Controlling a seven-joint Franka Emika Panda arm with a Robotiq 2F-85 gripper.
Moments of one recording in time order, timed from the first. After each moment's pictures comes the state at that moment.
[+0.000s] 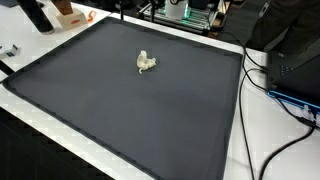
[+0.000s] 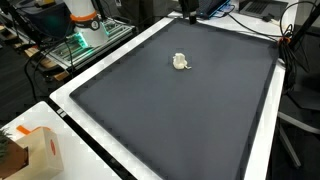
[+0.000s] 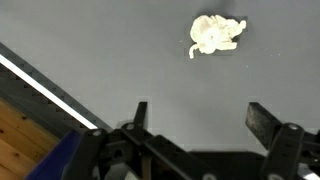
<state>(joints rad) 0.05 -0.06 0.08 -2.35 -0.11 2.59 -0.55</state>
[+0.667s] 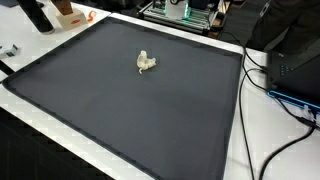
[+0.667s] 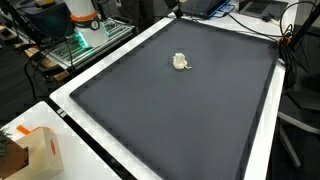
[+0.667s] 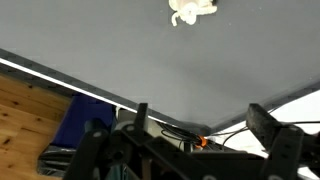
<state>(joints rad) 0.25 -0.26 -0.14 -2.61 0.61 2.85 -1.07</state>
